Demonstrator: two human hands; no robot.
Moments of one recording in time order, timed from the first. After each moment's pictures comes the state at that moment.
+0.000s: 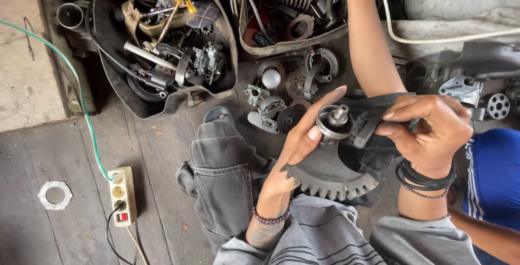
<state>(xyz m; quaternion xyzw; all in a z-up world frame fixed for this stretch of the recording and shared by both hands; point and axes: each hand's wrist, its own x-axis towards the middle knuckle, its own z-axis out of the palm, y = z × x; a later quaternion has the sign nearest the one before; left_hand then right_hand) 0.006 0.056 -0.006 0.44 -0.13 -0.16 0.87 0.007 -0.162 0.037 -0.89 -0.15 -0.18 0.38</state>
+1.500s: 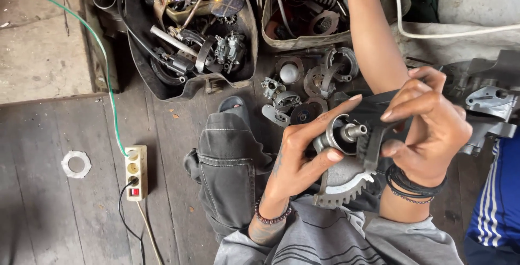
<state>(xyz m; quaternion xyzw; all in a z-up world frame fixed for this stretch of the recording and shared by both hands) -0.008 0.080 0.030 0.58 -0.16 -0.09 0.80 0.017 -0.135 0.036 -0.84 -0.23 -0.16 0.47</state>
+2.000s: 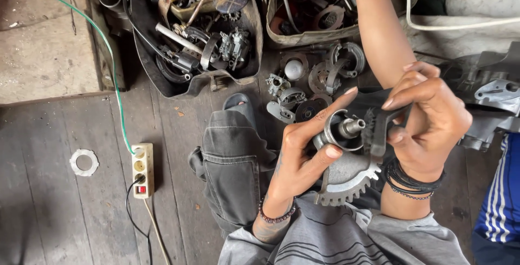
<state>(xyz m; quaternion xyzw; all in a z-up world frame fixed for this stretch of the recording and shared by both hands) -0.016 0.085 0.024 0.55 -0.14 -0.05 0.82 0.016 -0.114 0.039 -0.83 -0.21 -0.14 0.50</state>
